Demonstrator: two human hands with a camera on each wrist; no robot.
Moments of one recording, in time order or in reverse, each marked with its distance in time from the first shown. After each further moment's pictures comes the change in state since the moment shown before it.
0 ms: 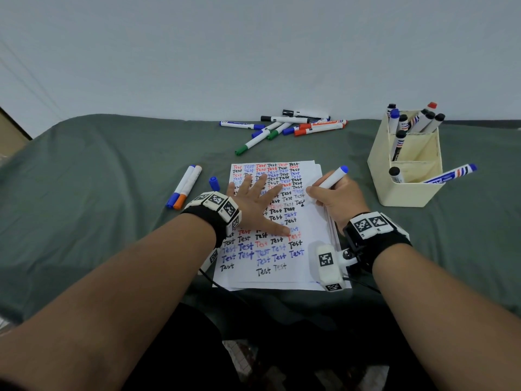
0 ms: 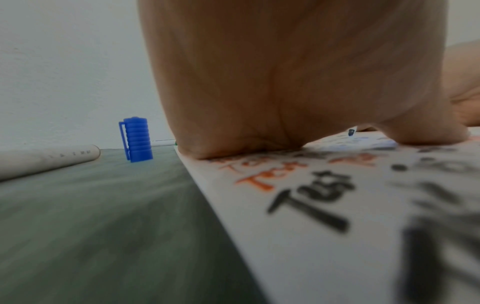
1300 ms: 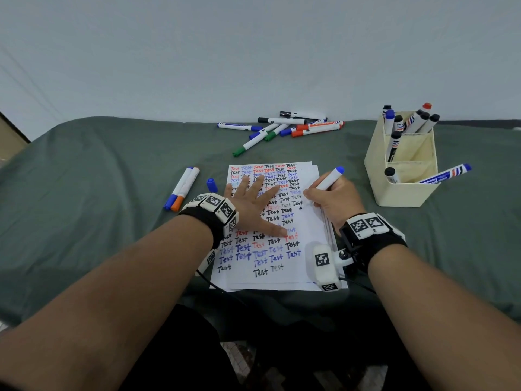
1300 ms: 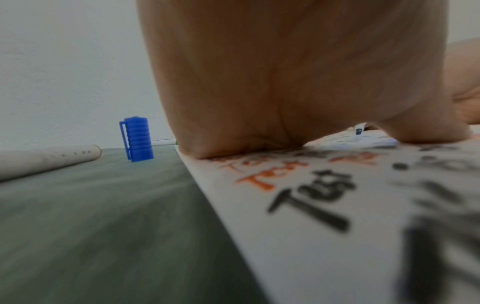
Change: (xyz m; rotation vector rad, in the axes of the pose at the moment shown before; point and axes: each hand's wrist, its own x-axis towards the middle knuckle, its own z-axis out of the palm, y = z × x) left_hand 0.005 -0.003 0.002 0.005 0.015 -0.006; right_hand -0.002 -0.001 0.000 -0.014 -0.014 -0.012
